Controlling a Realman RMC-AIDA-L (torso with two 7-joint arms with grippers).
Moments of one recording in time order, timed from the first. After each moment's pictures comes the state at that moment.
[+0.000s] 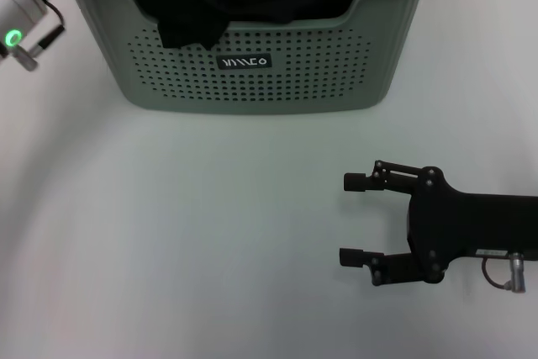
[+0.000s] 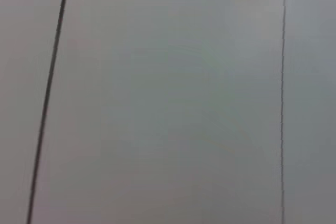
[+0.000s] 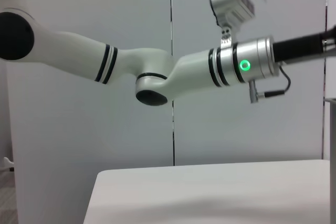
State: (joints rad) left arm -0.31 -2.10 1.28 0.94 0.84 0.95 -1.11; right arm 0.40 2.03 -1.37 -0.58 1.79 1.61 -2.24
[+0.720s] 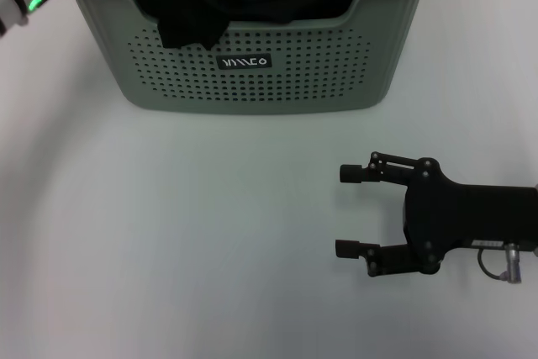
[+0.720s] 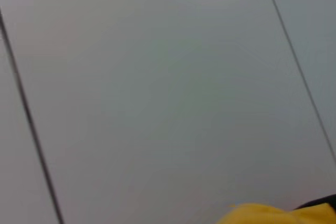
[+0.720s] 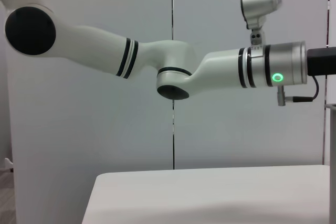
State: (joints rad) left arm -0.47 -2.08 1.20 0.85 0.95 0.81 -0.76; right arm 0.42 2.02 -1.37 -0.57 1.79 1.61 -2.25
